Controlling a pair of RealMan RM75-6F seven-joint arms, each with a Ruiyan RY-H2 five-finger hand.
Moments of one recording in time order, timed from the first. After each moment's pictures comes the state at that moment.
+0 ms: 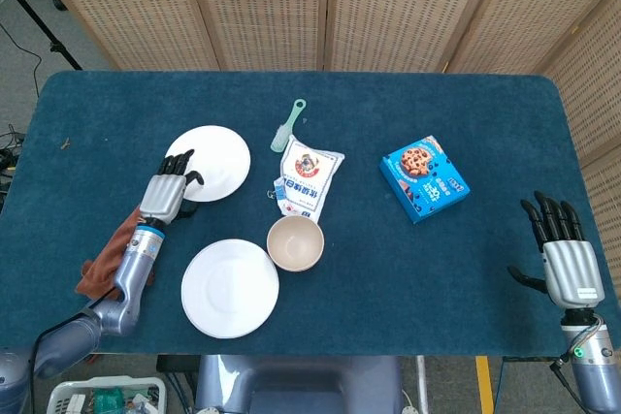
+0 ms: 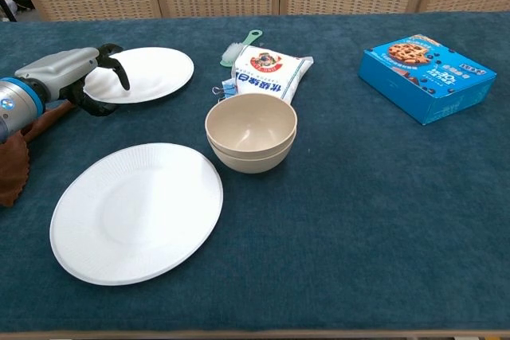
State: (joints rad) left arm -0.70 -1.81 -0.23 -0.80 1.25 0.91 -0.08; right arm 0.20 -1.25 0.09 -1.40 -1.48 1.50 0.06
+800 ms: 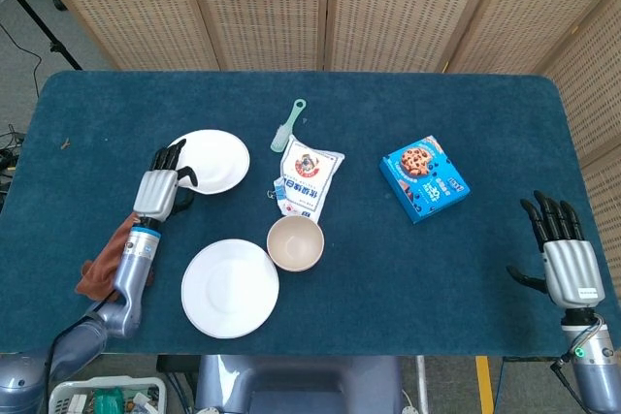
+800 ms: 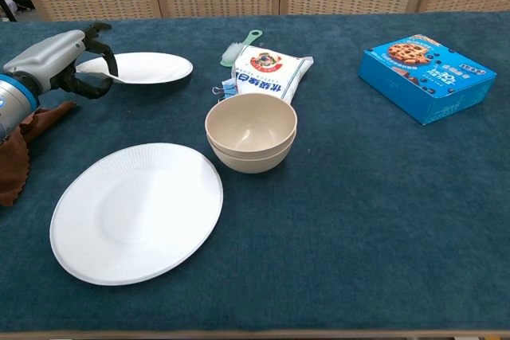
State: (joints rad) left arm -0.69 -1.88 -0.23 -0.66 1.32 1.07 -0.27; right arm 0.19 -1.24 0.10 -1.40 -1.50 1.49 0.08
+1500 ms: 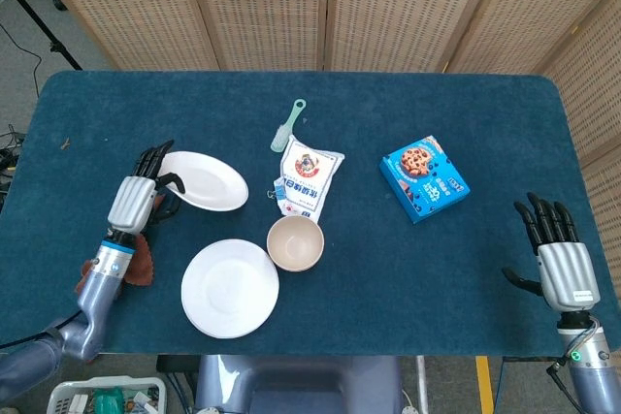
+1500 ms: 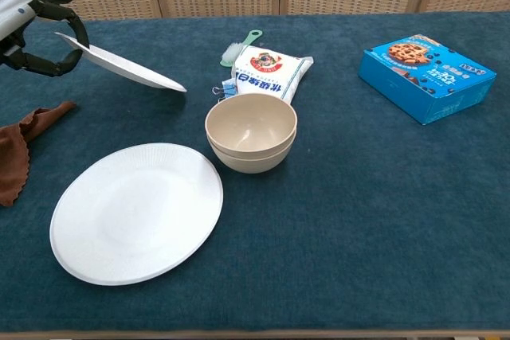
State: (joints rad) left arm -0.57 -1.64 -0.14 -0.98 1.46 1.29 -0.41; right arm 0.19 -1.24 0.10 -1.43 -1.53 1.50 0.05
